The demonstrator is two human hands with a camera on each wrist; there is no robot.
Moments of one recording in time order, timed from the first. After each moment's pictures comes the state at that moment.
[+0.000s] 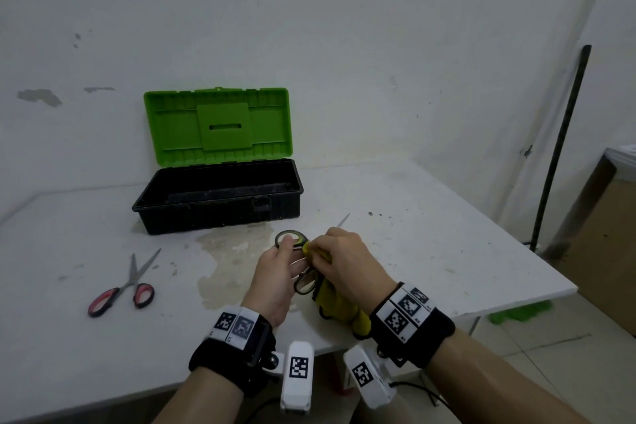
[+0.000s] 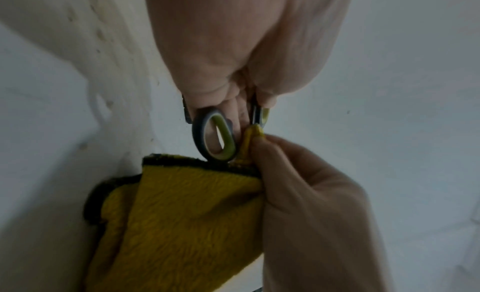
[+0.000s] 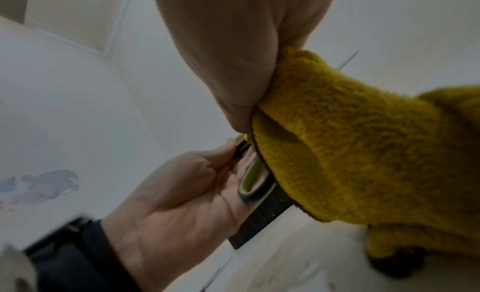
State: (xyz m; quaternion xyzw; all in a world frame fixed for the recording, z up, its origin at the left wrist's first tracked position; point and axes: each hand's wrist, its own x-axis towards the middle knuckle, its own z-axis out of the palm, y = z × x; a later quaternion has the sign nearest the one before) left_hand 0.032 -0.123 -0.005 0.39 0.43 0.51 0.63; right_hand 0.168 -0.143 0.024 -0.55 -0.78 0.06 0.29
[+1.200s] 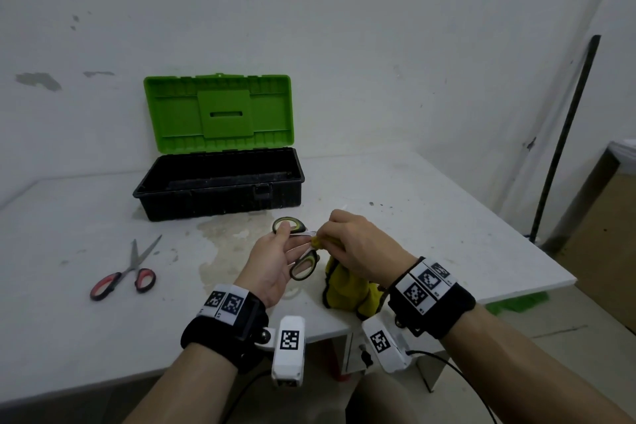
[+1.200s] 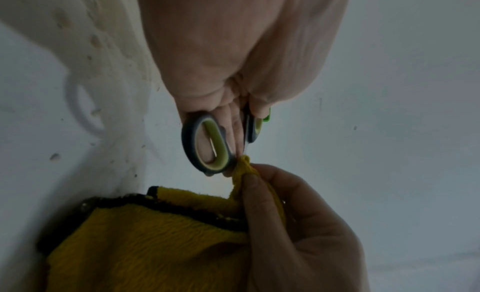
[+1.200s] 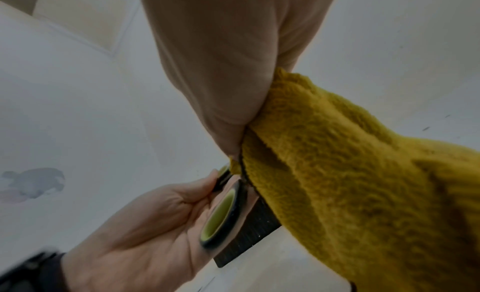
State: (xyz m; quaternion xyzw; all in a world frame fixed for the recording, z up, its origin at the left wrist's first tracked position) left_hand 0.024 -0.118 0.001 0.36 0.44 0.50 0.65; right_hand 0.195 -0.137 0.032 -0.47 -0.85 0.02 0.22
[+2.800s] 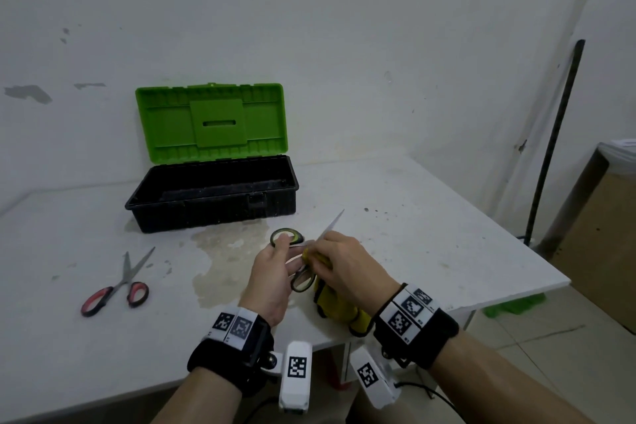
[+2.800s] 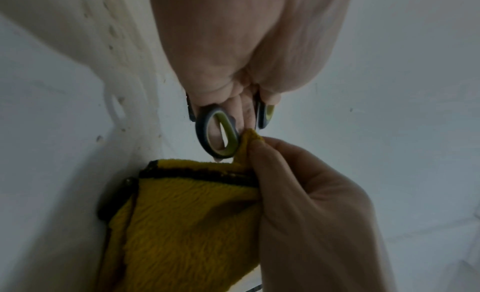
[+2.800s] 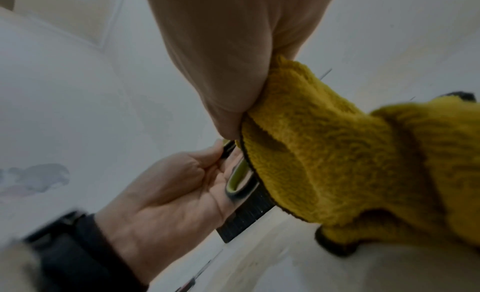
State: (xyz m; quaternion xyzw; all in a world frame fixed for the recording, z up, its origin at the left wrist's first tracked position) left_hand 0.035 -0.126 -0.009 0.40 0.43 0.53 0.61; right_hand 0.179 -0.146 0.012 -0.50 -0.81 0.05 0.29
